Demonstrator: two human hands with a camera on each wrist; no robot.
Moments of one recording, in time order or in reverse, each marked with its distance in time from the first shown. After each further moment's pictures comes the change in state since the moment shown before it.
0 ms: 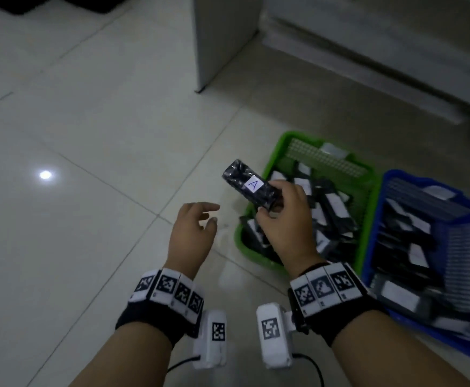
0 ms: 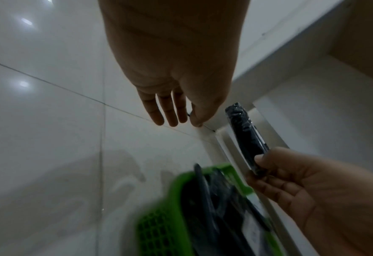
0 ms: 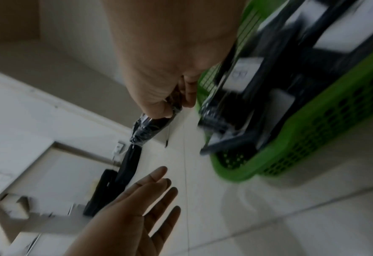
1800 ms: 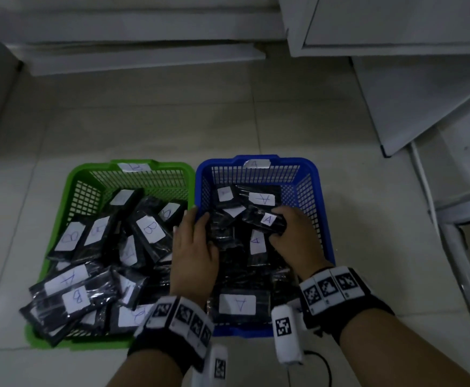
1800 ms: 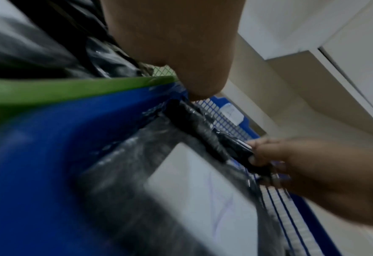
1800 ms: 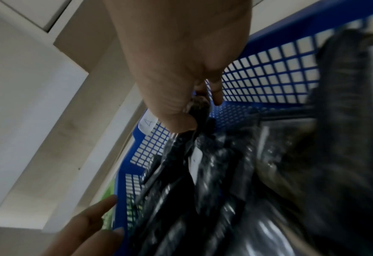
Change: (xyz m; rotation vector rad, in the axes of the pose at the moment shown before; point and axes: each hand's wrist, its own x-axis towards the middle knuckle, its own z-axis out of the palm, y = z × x) left_hand -0.048 0.112 0.291 0.483 -0.356 0.524; right_hand -0.045 0.259 -0.240 -0.197 0.127 0.507
